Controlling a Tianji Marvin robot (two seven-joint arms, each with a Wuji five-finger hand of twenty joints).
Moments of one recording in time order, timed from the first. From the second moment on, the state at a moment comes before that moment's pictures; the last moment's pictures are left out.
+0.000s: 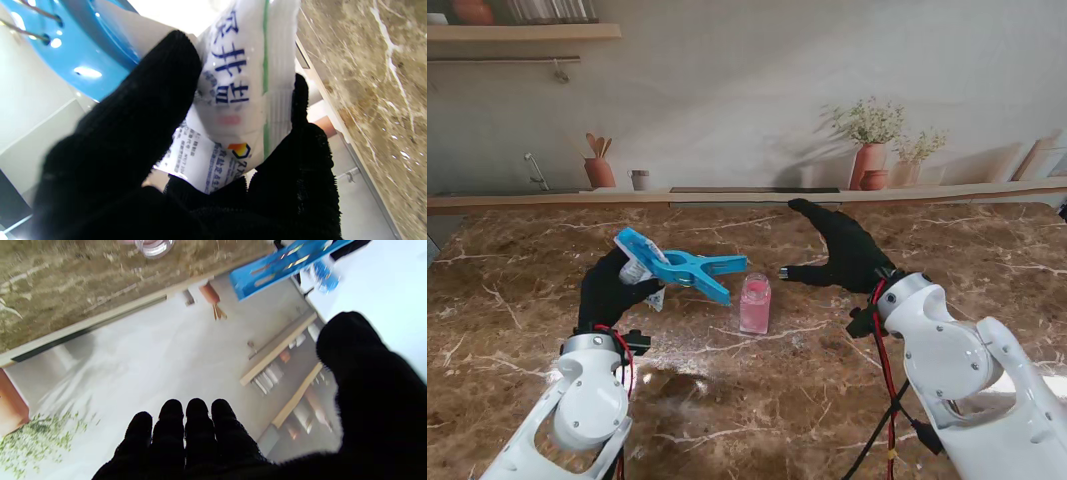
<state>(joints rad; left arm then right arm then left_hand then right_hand) 1.73 -1.26 -1.23 -1.80 0.30 0.13 0.56 -1.65 -1.08 1.38 -2.05 -0.49 0.08 0.26 0.90 -0.81 0.71 -0.20 0.69 -0.06 1.29 1.39 1.10 -0.01 0.26 0.86 1.05 0.21 0.73 0.89 0.31 0.16 1.23 0.84 0.38 -0.58 0.69 -0.08 0.21 0.21 0.02 0.50 0.27 0.08 0.06 0.25 0.22 -0.02 0.07 0.27 -0.04 -0.08 0.23 0.52</state>
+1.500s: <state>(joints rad) 1.60 -1.32 -0.95 -1.73 0.28 0.06 0.66 -1.62 -1.03 1.23 -2.12 -1.26 0.09 0.50 0.90 -0.82 0.81 -0.20 0.73 -0.07 1.30 1.40 1.11 0.01 0.25 0.86 1.06 0.21 0.73 0.90 0.31 0.16 1.23 0.86 0.22 -0.61 0.73 -0.08 0.28 0.14 0.21 0.65 0.36 0.05 0.12 0.28 0.17 0.02 0.08 0.24 -0.05 -0.04 0.28 0.57</state>
